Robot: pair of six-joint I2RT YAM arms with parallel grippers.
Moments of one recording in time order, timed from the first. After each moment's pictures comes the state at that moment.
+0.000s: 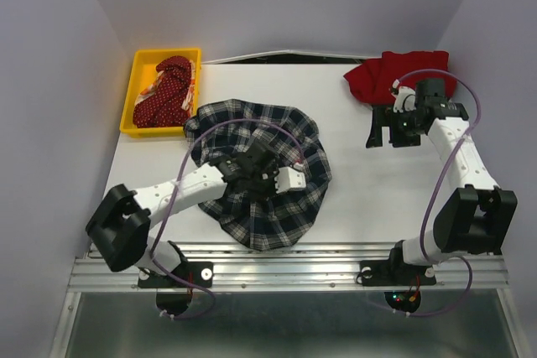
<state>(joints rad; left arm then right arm) -0.84 1.36 0.95 -0.51 0.20 0.60 -0.09 1.45 1.30 -0.90 -0.36 -0.09</state>
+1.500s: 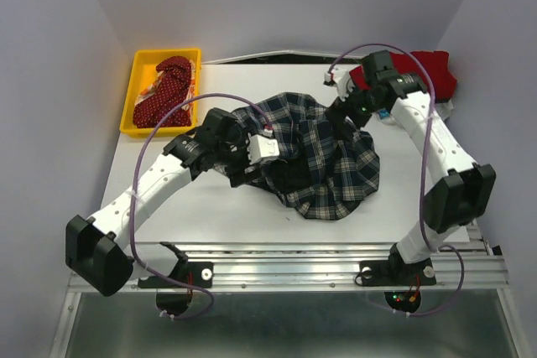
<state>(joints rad) -0.60 1.21 1.12 -0.71 0.38 0.74 0.23 1.59 1.63 -1.04 -0.40 -0.54</state>
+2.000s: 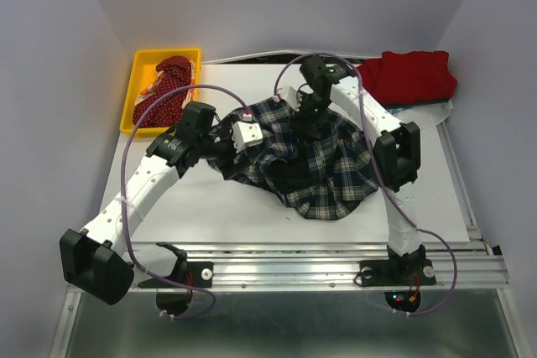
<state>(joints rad) -0.47 1.19 1.09 -0.68 0.51 0.69 0.44 2.17 2.12 -1.20 -0.26 -0.80</state>
